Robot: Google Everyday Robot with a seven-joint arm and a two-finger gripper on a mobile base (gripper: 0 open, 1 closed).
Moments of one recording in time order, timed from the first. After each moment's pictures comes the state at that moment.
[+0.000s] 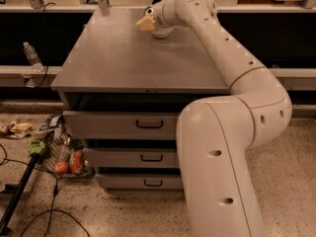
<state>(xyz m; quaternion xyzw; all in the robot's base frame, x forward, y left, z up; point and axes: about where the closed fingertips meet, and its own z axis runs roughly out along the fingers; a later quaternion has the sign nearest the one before) 0.950 0.022 0.902 -0.40 0.72 0.07 0.57</state>
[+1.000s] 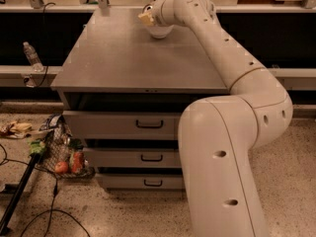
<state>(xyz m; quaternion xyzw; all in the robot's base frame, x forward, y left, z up) 0.952 0.024 0.917 -0.40 0.70 0.05 0.59</state>
